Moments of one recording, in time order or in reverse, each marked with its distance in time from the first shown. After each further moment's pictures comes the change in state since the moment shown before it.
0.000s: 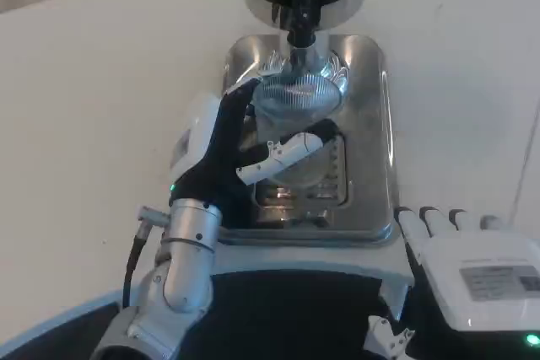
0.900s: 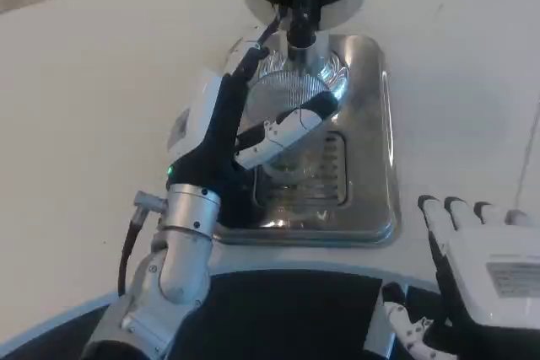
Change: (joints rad) left arm 0.016 0.028 -0.017 -0.121 0.016 0.000 0.007; right arm 0.014 -0.014 0.000 0.000 0.000 0.082 -0.059
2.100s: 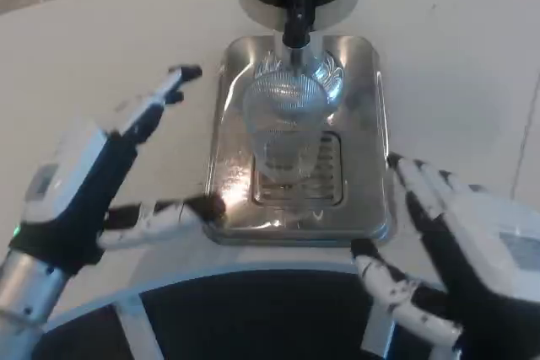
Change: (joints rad) left arm 0.484 0.415 0.160 -0.466 -0.064 -0.197 -0.235; right arm -0.015 0.151 -0.223 -0.074 0.510 -0.125 -0.131
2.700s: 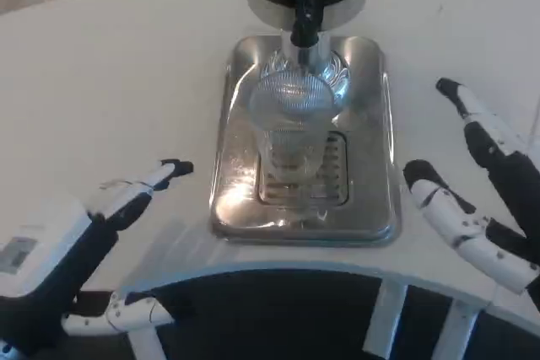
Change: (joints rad) left arm 0.211 0.095 0.047 -0.071 0.022 -0.080 -0.068; right arm -0.156 0.024 -0.405 0.000 0.544 0.022 0.027
